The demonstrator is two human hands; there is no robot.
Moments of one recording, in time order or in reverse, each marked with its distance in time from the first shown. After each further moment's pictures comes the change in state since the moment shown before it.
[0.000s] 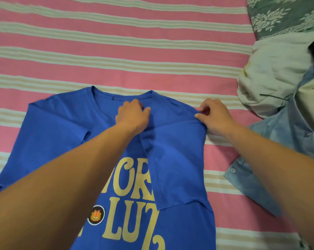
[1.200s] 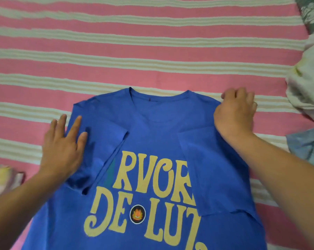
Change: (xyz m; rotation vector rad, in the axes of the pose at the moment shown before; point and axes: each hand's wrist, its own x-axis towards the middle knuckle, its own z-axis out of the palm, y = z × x) left_hand -0.057 -0.251 -0.130 0.553 0.364 0.093; right_hand -0.008 -0.081 0.052 -0.375 0.410 -0.045
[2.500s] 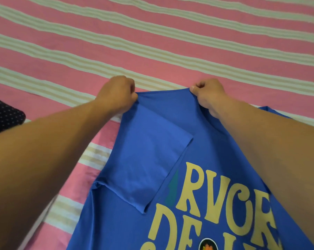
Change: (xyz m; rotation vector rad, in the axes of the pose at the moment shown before) left_hand 0.163 -0.049 -0.009 -0.256 -0.091 0.068; right_hand 0.054 -0.257 0.102 0.641 -0.511 0.153
